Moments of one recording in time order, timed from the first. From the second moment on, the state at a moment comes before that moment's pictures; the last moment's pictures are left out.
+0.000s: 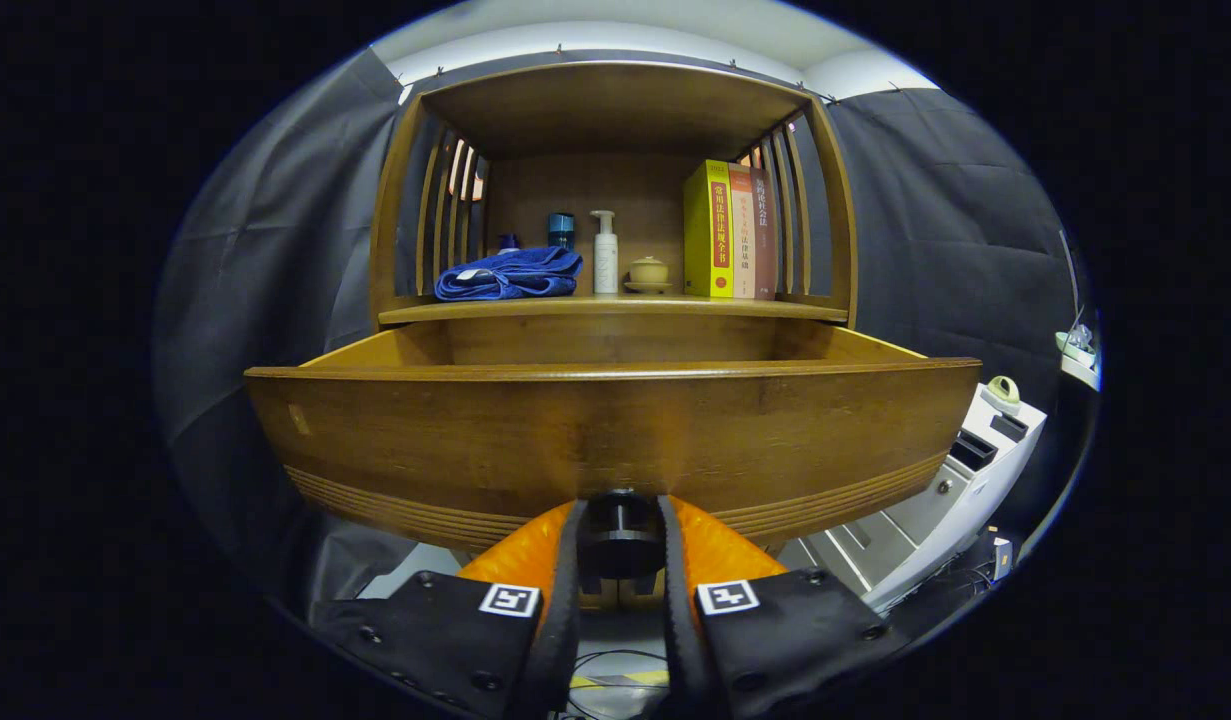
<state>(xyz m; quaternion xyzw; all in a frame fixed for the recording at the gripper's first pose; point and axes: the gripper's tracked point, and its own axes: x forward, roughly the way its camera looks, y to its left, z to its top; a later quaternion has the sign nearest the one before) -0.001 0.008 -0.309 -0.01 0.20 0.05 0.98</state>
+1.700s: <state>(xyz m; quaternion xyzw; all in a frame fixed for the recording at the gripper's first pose) 0.078 -0.022 -0.019 0.00 -0.04 0.02 1.00</state>
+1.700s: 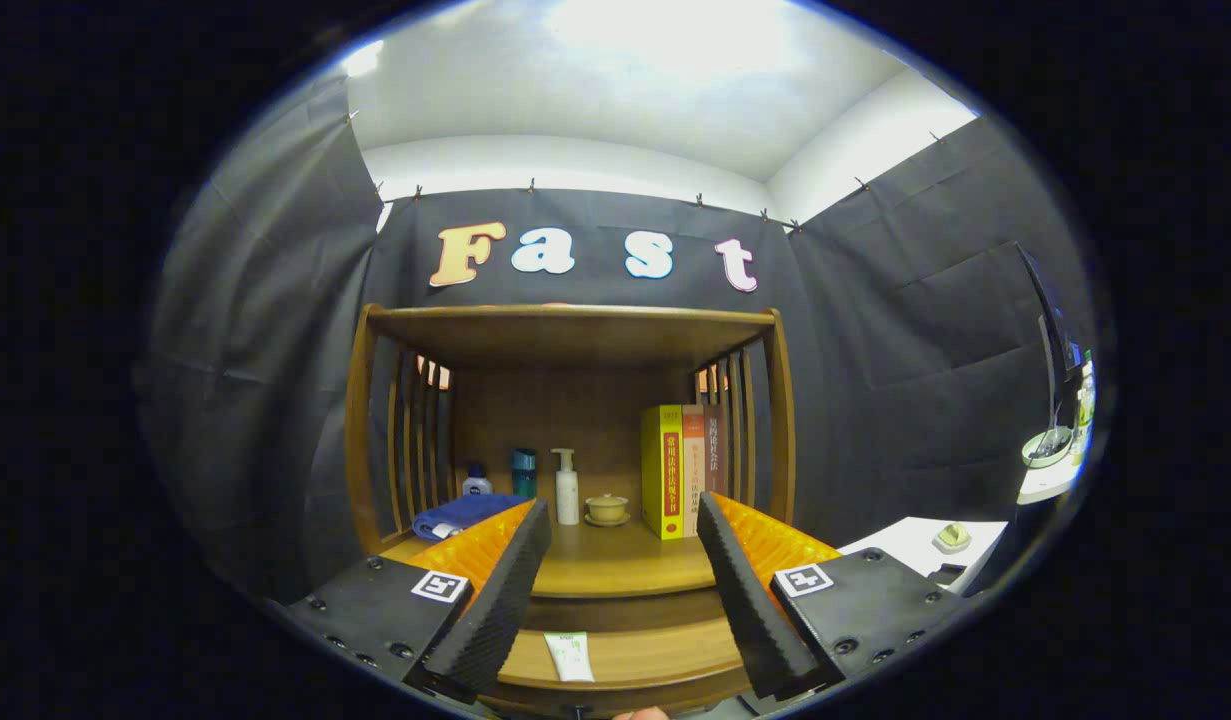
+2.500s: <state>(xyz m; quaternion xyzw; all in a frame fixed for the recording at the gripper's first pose) 0.135 0.052 -0.155 -0.06 0.21 0.12 0.97</state>
